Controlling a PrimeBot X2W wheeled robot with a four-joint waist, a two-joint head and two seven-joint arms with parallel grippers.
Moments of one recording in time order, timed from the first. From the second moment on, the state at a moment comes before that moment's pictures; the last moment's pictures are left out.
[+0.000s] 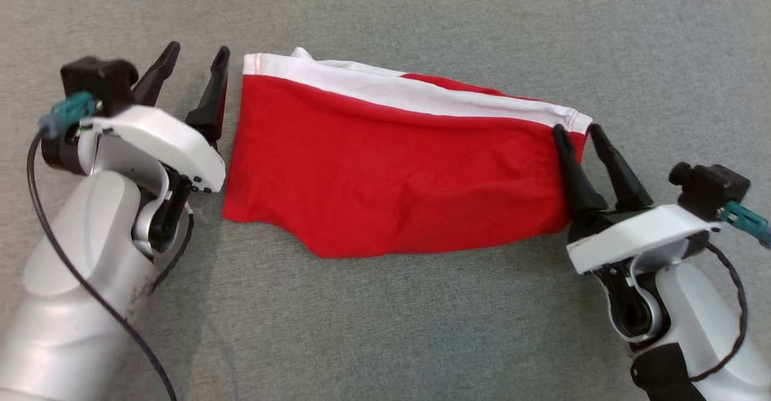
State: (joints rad) left arm -0.77 0.32 -0.48 0.56 -0.68 -0.01 -0.08; right arm -0.44 -0.11 0.25 0.34 0.65 0.13 -0.17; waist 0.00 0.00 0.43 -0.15
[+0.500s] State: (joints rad) left arm -0.47 0.36 -0.35 0.18 -0.58 0.21 -0.26; right arm -0.33 -0.13 0.09 0.17 0.36 0.13 -0.25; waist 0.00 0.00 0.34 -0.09
